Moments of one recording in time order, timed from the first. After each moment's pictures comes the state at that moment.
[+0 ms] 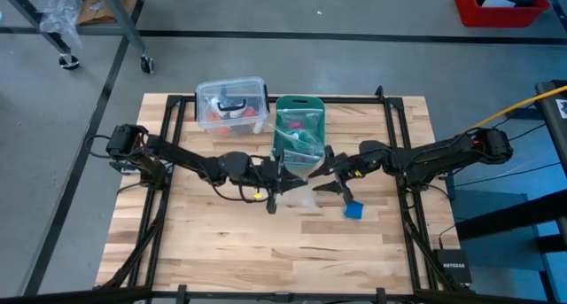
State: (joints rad) left arm -0.16 1.63 0.96 0.83 -0.06 -0.03; right arm 0.01 1.16 0.45 0.60 -0.33 0.10
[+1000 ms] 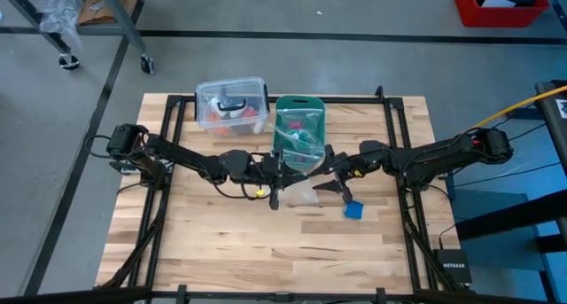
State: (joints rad) left arm -0.14 1.64 0.96 0.83 -0.11 -0.03; right arm 0.01 1.16 0.45 0.60 -0.30 0.10
